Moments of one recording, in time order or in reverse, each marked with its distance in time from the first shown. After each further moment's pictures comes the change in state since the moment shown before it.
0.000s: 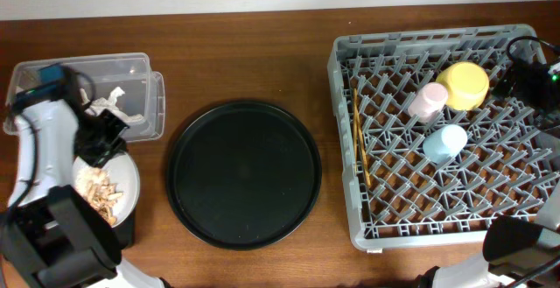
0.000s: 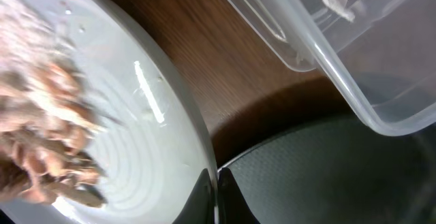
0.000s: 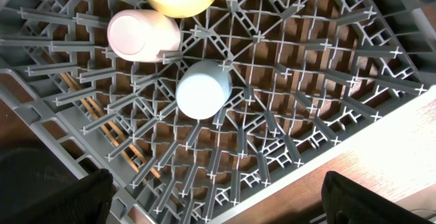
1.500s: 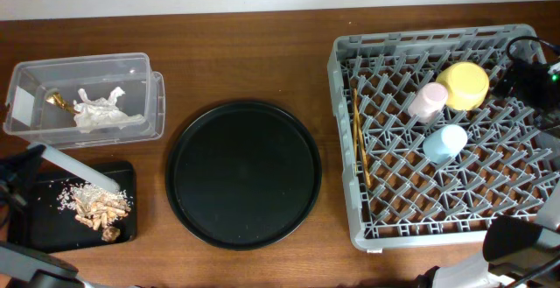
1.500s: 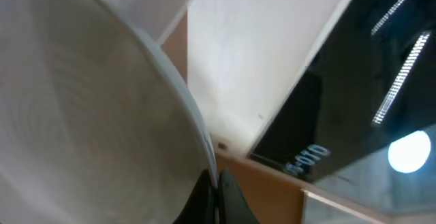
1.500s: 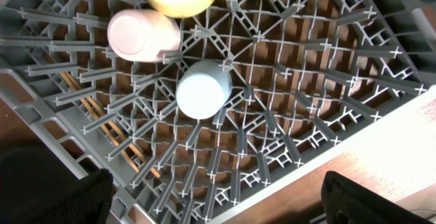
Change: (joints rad) left arm 0.705 0.000 0.011 -0.403 1.116 0.559; right arm 0.000 0.000 0.000 0.000 0.000 0.000
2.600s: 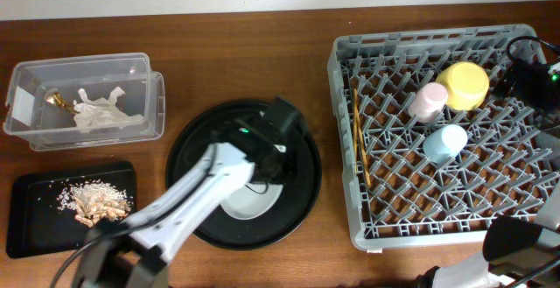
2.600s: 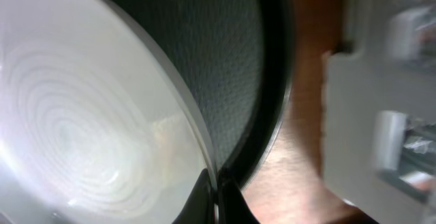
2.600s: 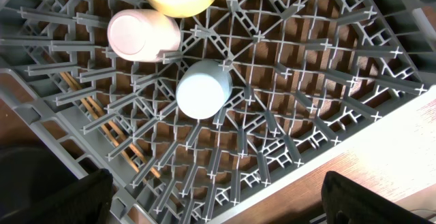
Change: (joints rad) left arm -1.761 -0.155 -0.247 0.686 -1.144 -0.650; right arm 0.000 0.000 0.000 0.000 0.000 0.000
